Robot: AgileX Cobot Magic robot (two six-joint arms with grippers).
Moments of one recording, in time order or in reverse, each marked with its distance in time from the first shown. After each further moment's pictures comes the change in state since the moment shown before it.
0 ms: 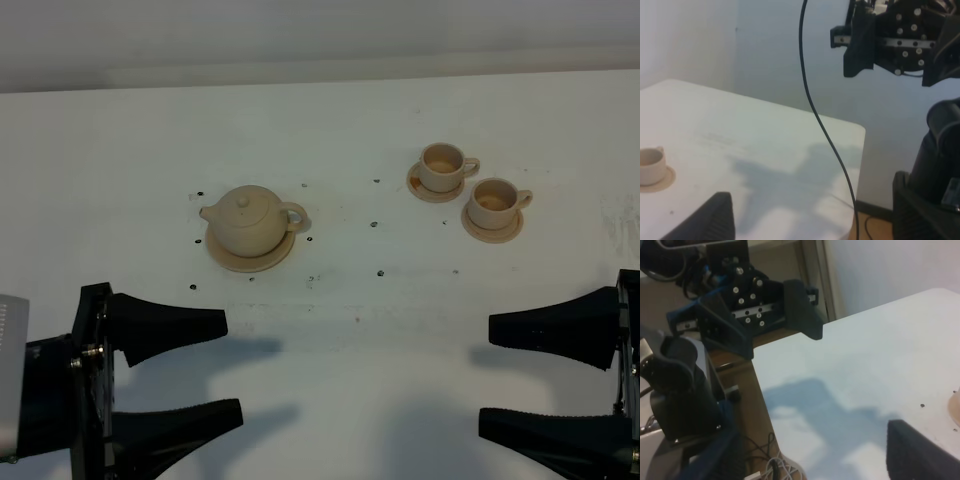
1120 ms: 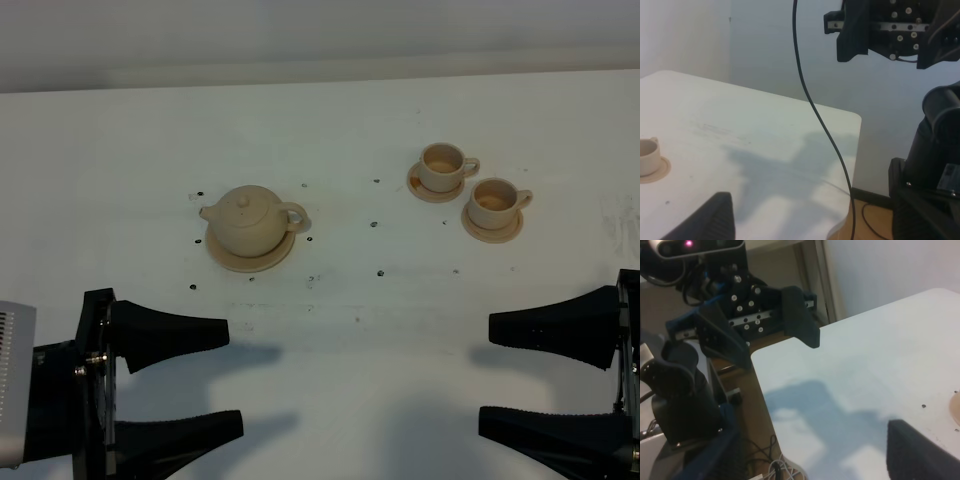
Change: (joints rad) left arm 0.000 0.000 0.000 0.042 -0.004 0.000; right arm 0.000 0.000 0.000 0.002 0.000 0.002
